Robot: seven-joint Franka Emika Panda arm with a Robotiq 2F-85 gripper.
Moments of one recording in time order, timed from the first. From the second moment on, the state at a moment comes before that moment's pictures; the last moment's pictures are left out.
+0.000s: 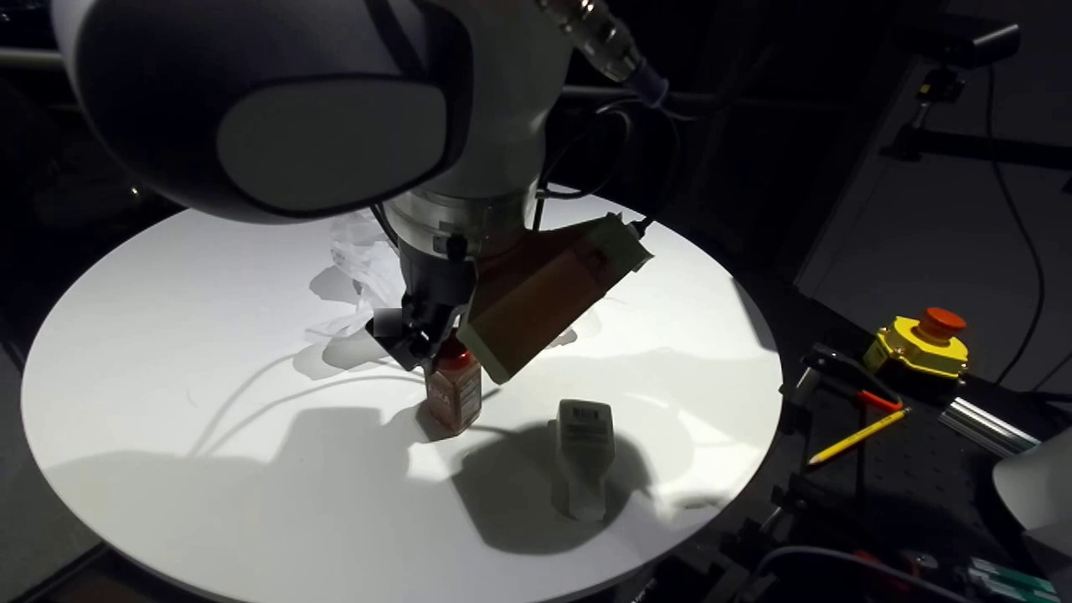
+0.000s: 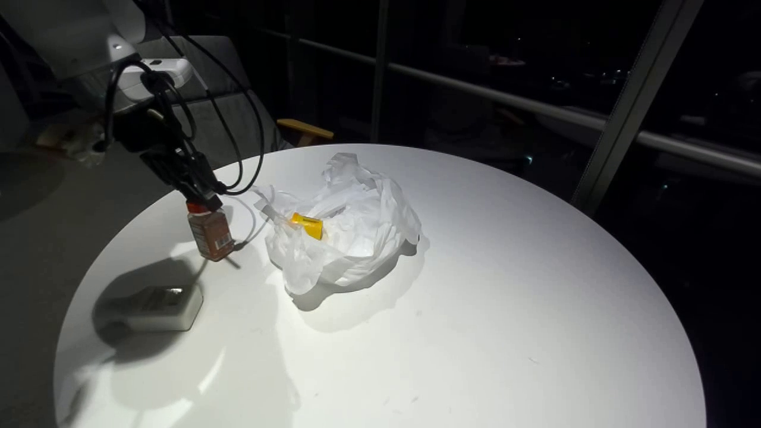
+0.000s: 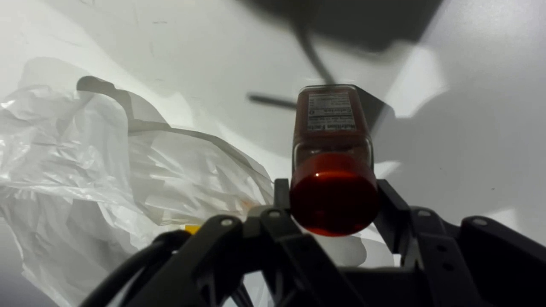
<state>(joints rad) 0.31 0.84 0.46 -1.61 2.17 4.03 -1.80</state>
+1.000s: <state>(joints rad) 0.33 0.76 0.30 -1.34 2.31 4.21 -2.04</state>
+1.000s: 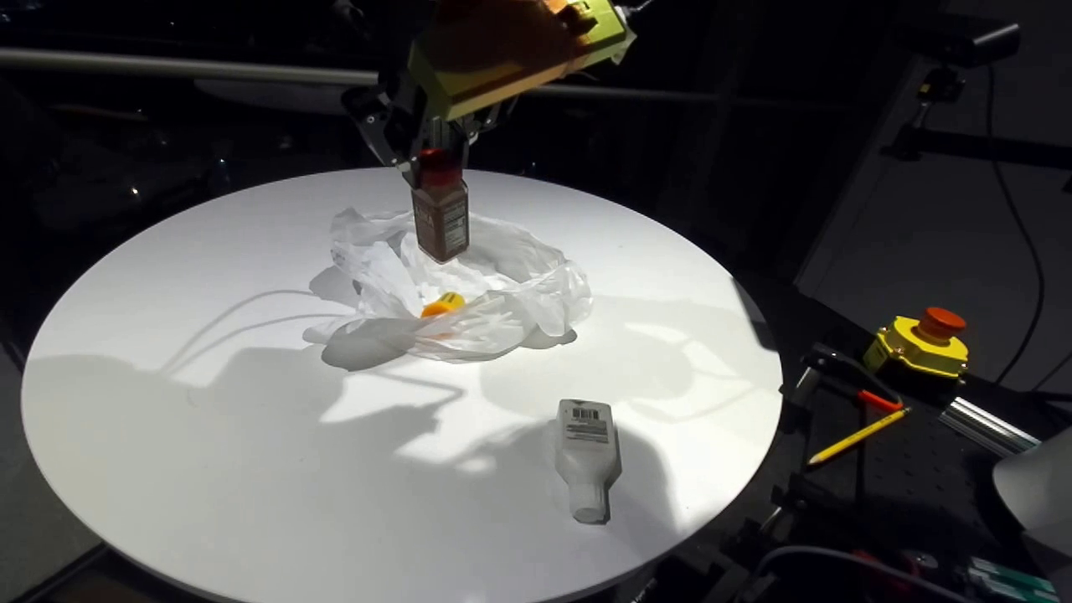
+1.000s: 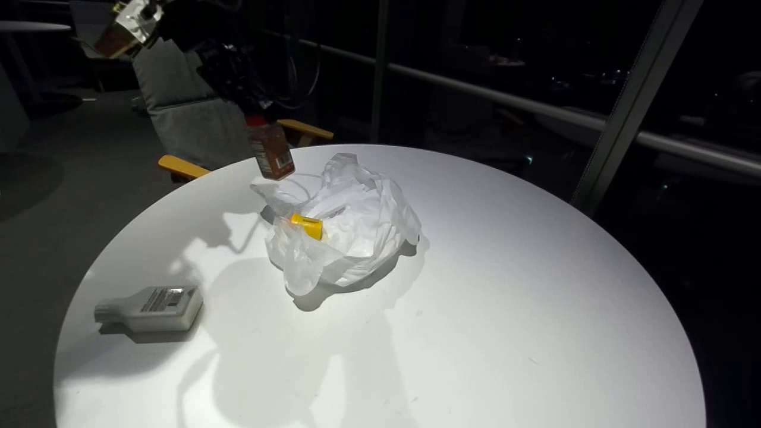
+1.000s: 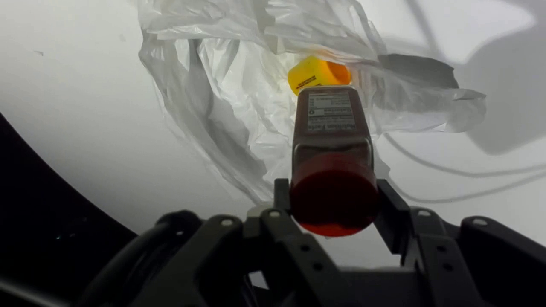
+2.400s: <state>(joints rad) 0.67 1.19 -0.31 -1.10 2.39 4.21 -1.92</state>
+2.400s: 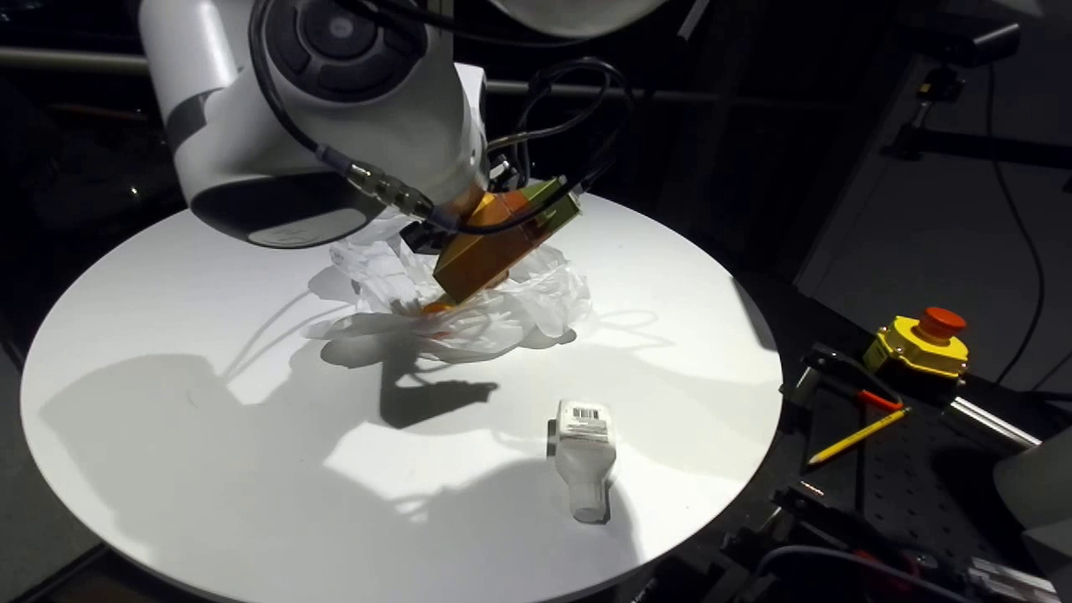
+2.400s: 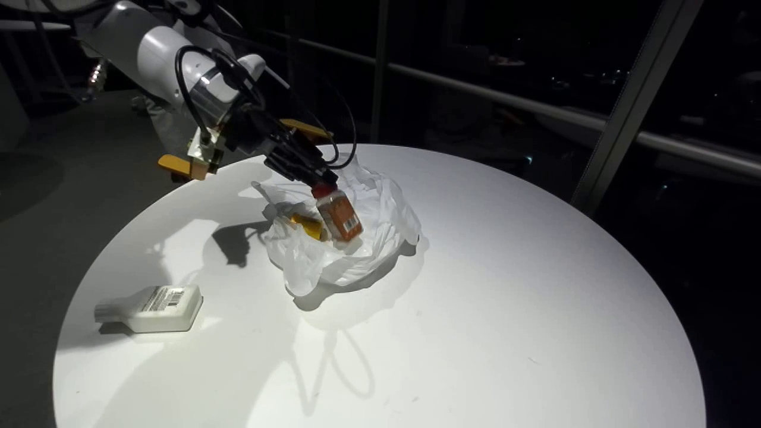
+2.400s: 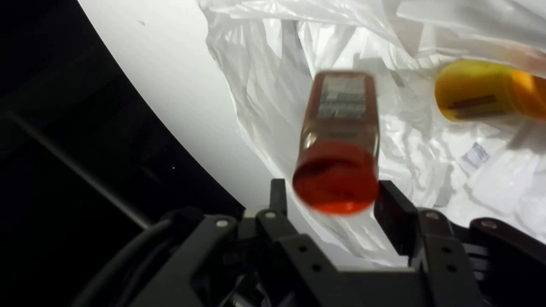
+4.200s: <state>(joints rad) 0.30 0.61 0.18 -1.69 2.50 4.22 -2.71</state>
